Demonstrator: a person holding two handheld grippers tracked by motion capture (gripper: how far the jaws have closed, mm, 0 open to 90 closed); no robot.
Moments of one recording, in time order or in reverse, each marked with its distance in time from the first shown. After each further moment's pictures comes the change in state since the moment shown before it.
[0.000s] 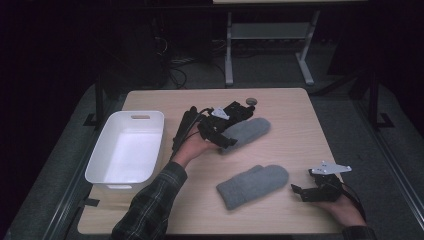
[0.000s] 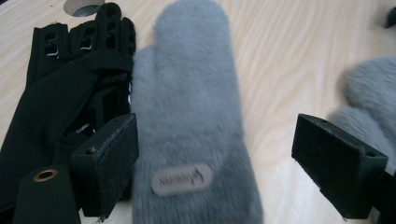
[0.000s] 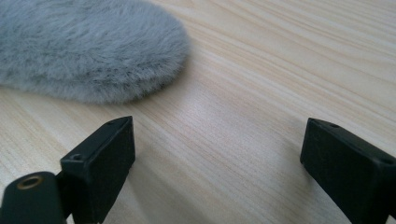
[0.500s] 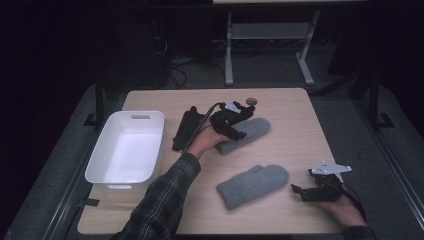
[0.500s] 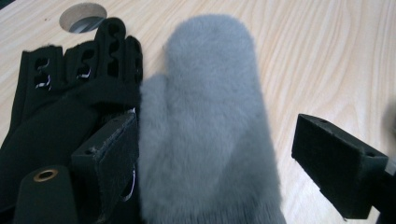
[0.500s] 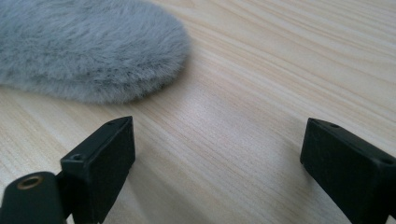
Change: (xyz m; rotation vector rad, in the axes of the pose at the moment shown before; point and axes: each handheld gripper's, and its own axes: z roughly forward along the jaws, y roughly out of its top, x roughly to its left) left arm 0.013 0.025 0.040 0.015 0.010 -0.003; right arm 0.000 0.000 0.000 0.000 0.003 -0.002
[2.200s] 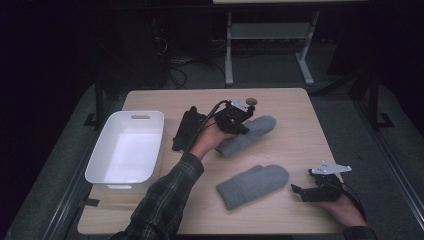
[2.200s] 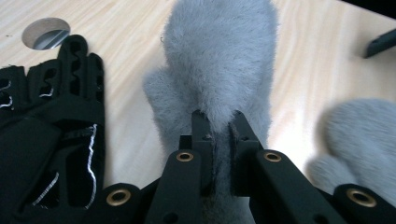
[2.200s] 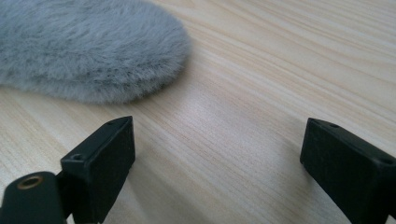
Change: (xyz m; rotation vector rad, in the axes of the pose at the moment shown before) left arm -0.025 0.020 -0.021 0.024 -0.087 0.005; right arm 0.000 0.000 0.000 -0.002 0.000 0.003
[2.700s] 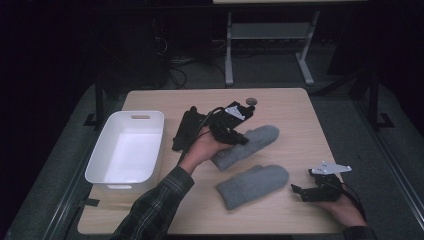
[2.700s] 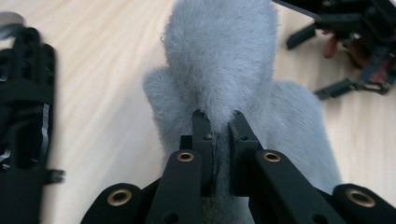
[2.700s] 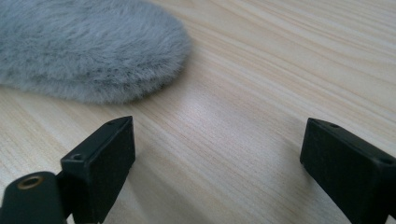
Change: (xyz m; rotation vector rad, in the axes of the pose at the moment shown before) left arm -0.046 -0.011 -0.040 0.006 -0.079 -0.003; right arm 0.000 0.000 0.000 0.001 -0.001 -0.001
